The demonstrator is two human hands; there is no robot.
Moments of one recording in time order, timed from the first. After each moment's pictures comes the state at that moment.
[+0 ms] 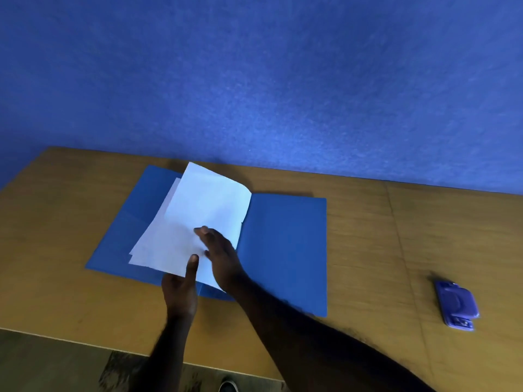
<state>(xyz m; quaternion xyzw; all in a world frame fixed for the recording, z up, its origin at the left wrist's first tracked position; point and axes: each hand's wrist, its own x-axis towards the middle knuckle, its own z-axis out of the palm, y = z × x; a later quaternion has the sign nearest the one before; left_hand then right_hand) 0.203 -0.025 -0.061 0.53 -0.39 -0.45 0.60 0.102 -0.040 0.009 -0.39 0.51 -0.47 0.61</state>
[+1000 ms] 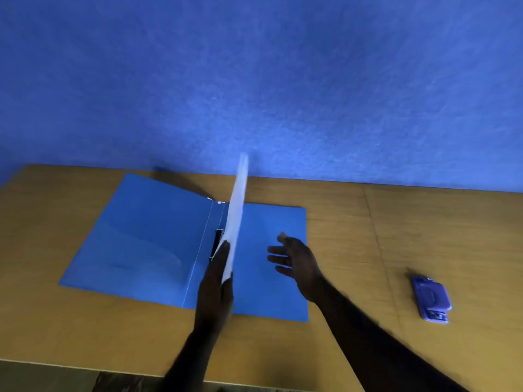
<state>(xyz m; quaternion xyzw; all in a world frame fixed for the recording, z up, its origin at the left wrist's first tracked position) 0.128 -0.001 -0.043 0.49 -0.69 -0.34 0.42 -0.073 0.002 0.001 -0.23 0.61 -0.48 0.59</state>
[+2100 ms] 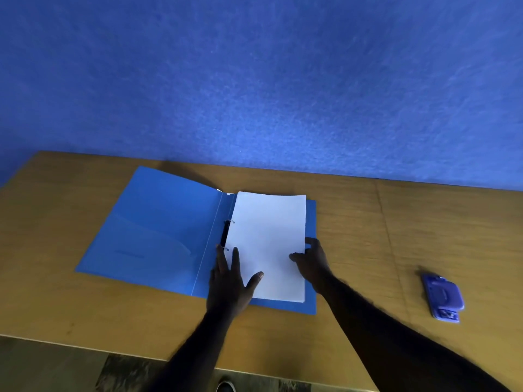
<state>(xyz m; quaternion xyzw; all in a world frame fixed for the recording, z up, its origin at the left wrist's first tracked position) 0.122 -0.009 -0.082 0.63 -0.74 -0.22 0.07 -0.084 -0.007 -0.047 -0.25 0.76 -0.37 0.48</state>
